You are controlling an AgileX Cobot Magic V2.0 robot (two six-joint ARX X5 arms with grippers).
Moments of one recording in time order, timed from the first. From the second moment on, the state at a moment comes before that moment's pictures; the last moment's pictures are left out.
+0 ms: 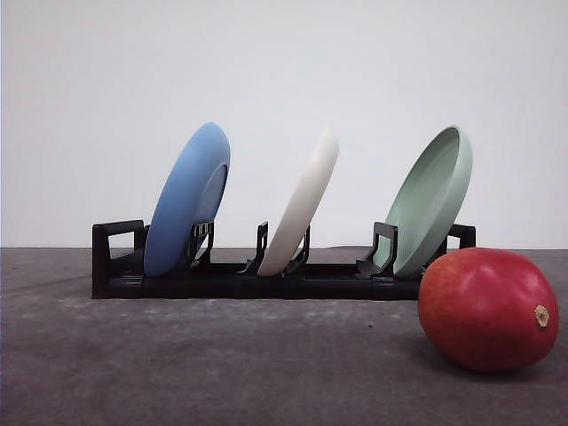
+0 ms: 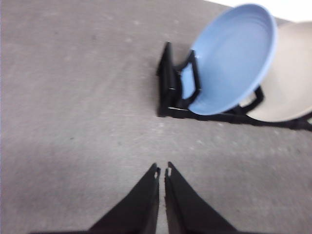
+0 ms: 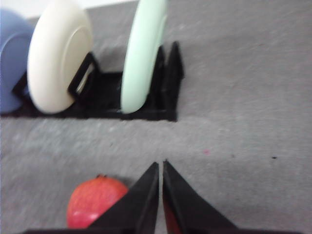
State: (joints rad) left_arx -0.06 0.46 0.80 -0.88 0.16 -0.16; right_arx 0.08 0.39 0.60 -0.69 -0.26 0.19
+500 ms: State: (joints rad) left_arx -0.35 0.54 0.82 -0.84 0.16 0.14; right_arx 0.29 0.39 0.60 -0.68 -0.25 0.08
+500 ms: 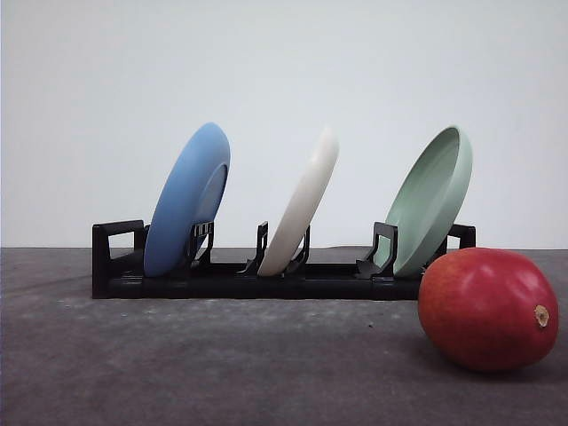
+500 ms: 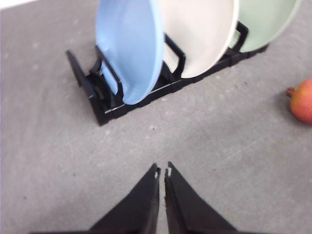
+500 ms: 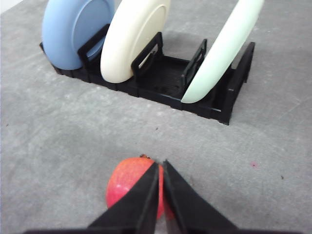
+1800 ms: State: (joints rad) left_arx -0.67 1.13 0.82 -0.07 0.13 0.17; right_arx 0.29 0.39 0.60 -0.63 -0.26 0.07
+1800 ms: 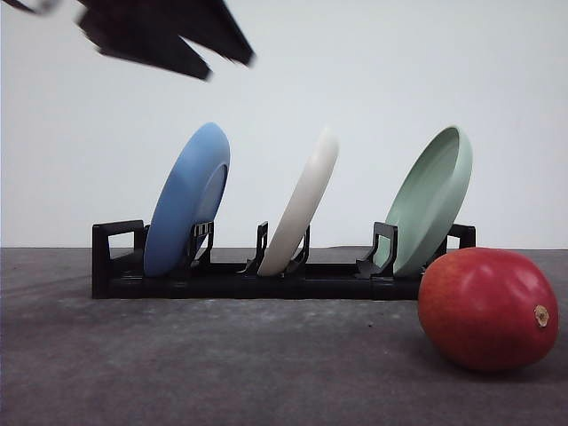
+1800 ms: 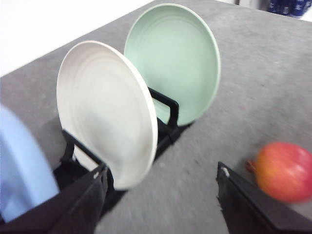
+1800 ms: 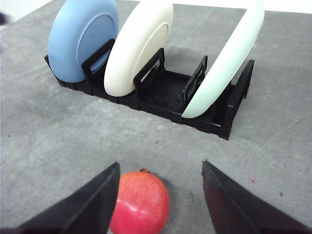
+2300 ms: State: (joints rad) left_arx -0.75 1.62 1.06 0.16 -0.08 0.08; right_arx 0.29 0.39 0.60 -0.63 -0.26 0.07
